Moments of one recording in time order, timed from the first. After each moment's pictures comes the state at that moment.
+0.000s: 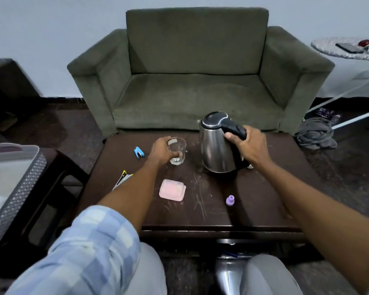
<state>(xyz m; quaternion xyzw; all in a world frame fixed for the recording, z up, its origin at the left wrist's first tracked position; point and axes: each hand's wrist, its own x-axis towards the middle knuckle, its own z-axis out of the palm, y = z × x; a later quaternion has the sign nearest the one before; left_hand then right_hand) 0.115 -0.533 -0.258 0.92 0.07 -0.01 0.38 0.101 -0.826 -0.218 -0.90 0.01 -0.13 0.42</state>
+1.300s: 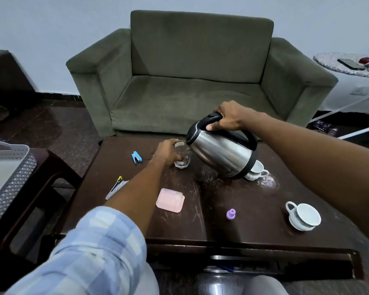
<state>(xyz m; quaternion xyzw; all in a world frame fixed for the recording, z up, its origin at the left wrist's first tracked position) 0.151 -0.537 -0.264 0.93 0.04 -0.03 0.36 0.211 -0.771 -0.127 -0.97 -0.22 0.07 0.11</state>
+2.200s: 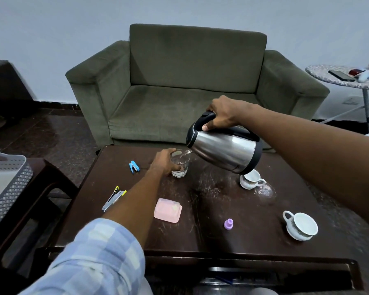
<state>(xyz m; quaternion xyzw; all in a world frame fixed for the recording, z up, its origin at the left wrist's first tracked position) 0.152 -0.538 -0.261 0.93 0.06 -0.05 0.36 0.202 -0.751 -0.073 -0.97 -0.25 0.05 0.02</state>
